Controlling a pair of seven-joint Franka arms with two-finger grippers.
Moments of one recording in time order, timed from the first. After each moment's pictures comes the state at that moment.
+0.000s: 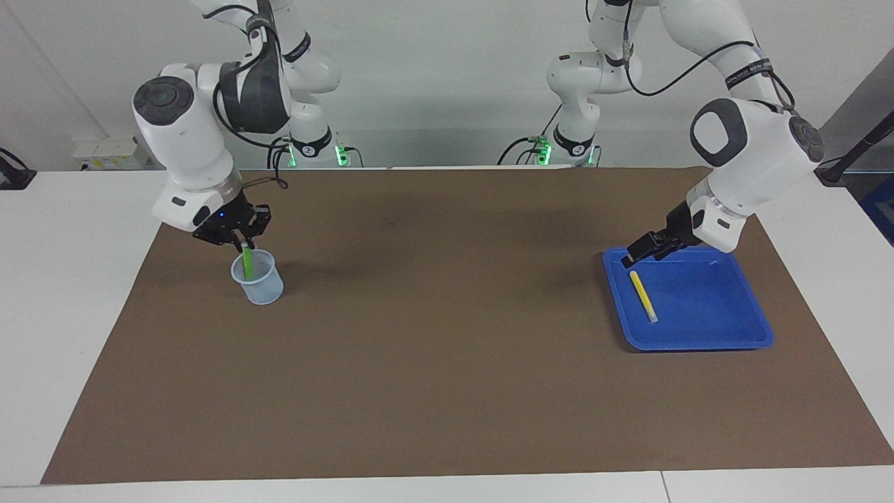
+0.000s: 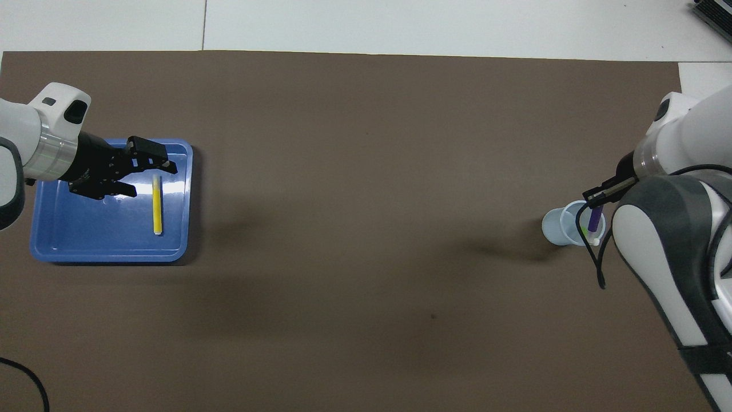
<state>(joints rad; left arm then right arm) -0.04 0.14 0.02 -1.79 -0.38 1.87 -0.26 0.00 0.04 0.07 -1.78 -0.09 1.76 -0.28</state>
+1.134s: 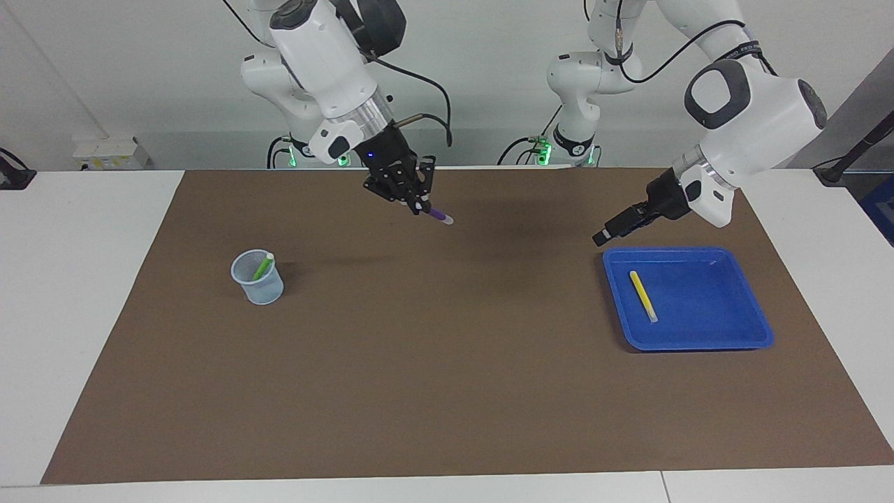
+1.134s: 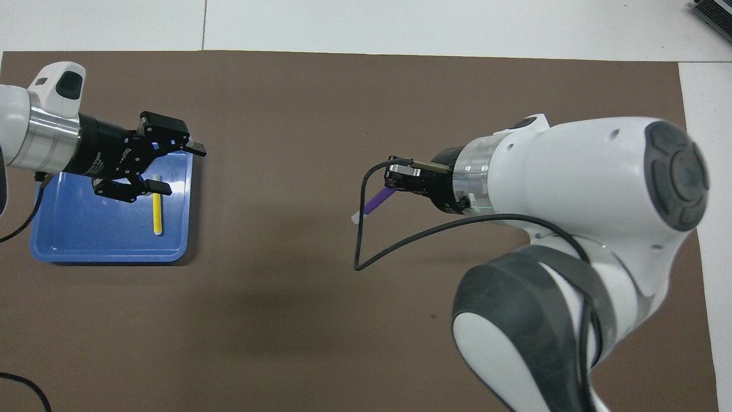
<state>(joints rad) -0.06 0.09 -0.02 -1.72 -0.58 1.78 -0.54 0.19 0.04 0.30 -1.75 0.36 2.20 0.60</state>
